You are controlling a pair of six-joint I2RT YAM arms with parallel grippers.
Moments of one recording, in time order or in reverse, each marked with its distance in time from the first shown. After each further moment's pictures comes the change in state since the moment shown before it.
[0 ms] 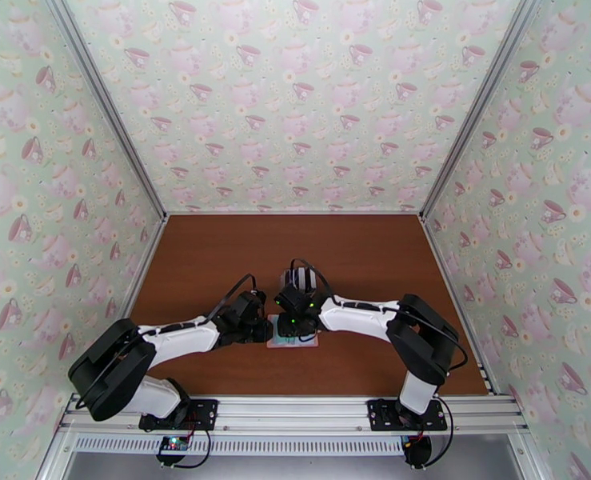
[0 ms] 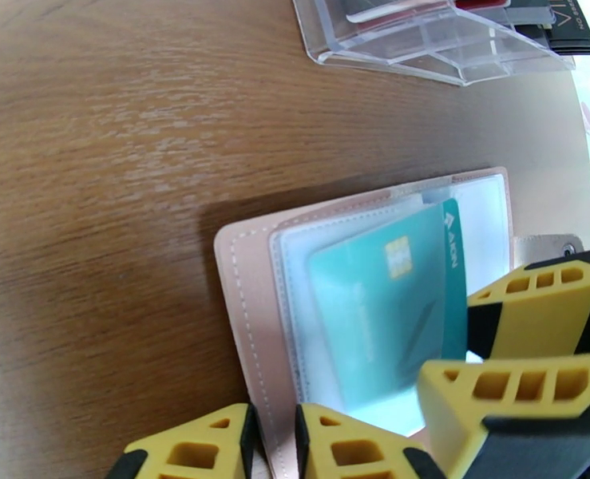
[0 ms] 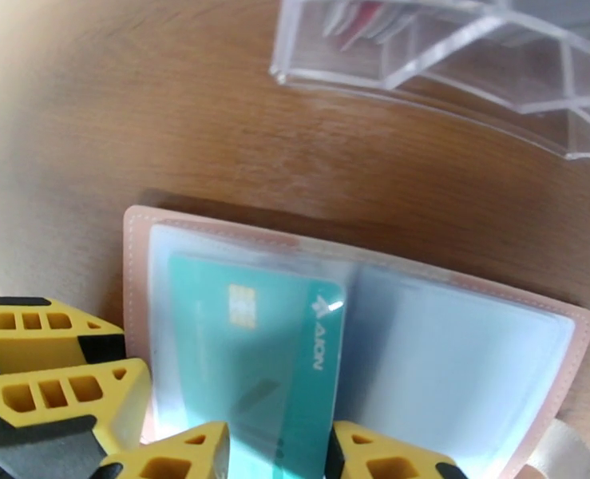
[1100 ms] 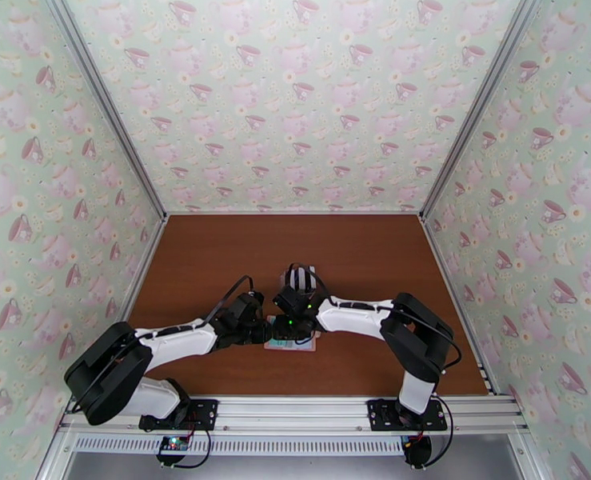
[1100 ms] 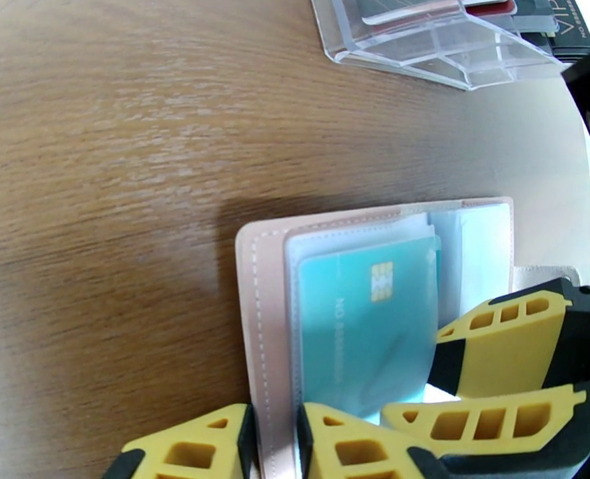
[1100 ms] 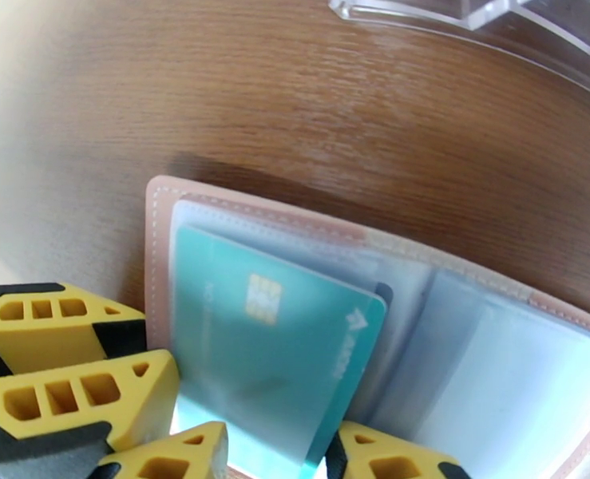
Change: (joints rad) left arm 0.001 -0.028 -0.027 0.007 -0.012 -0.026; right arm -0.008 0.021 -0.015 0.053 -0.119 0.053
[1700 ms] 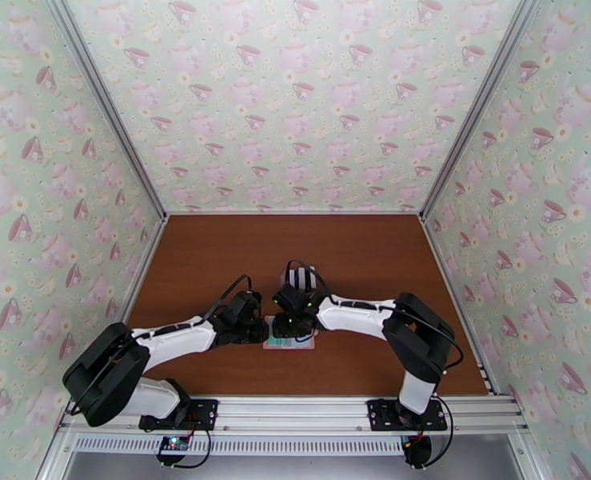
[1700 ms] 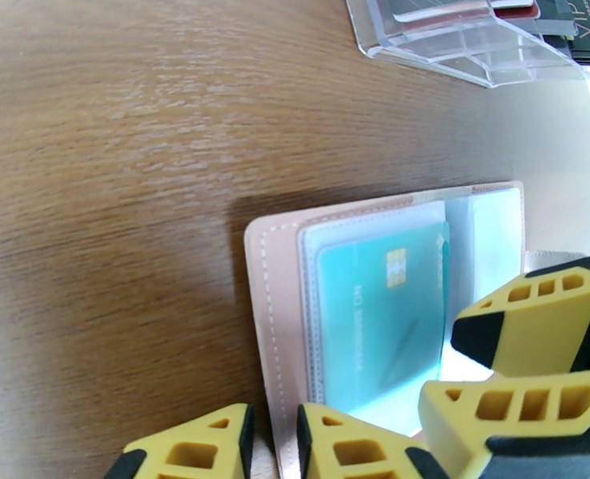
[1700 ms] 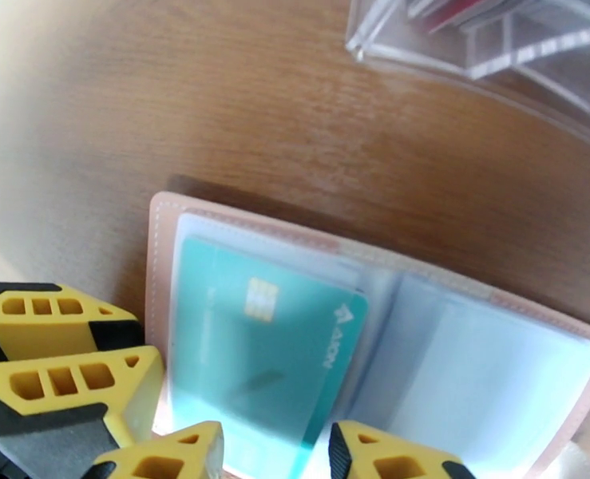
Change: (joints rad) left arm 0.033 -0.008 0.026 -0.085 0.001 0.031; right arm -0.008 -0.007 0.029 -0.029 0.055 -0.060
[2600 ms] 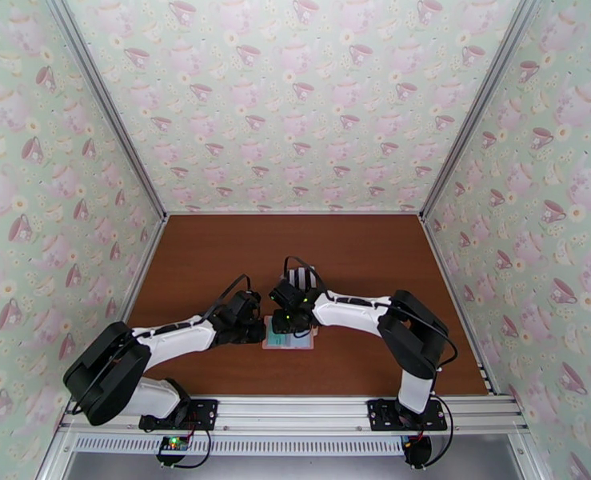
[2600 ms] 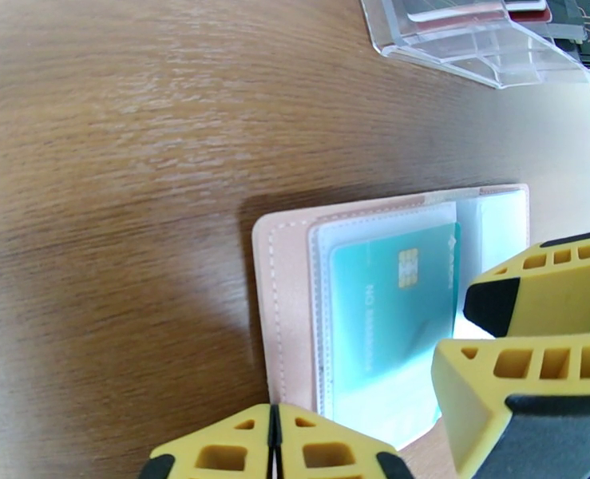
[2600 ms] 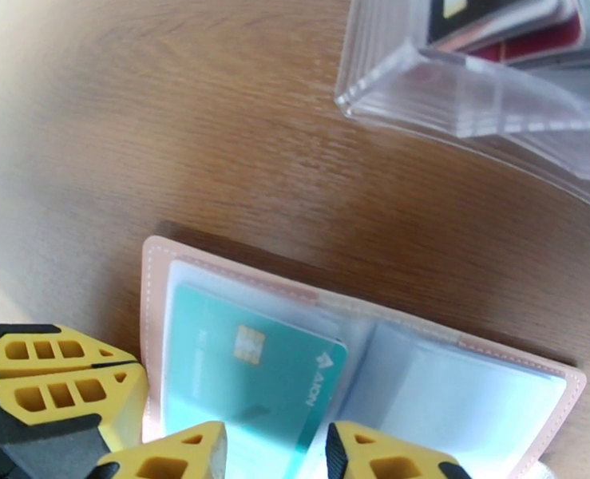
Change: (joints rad) left arm 0.013 0.007 0.000 -0.004 0.012 0.003; right arm -0.001 0.040 0.058 -0.045 0.034 -0.019
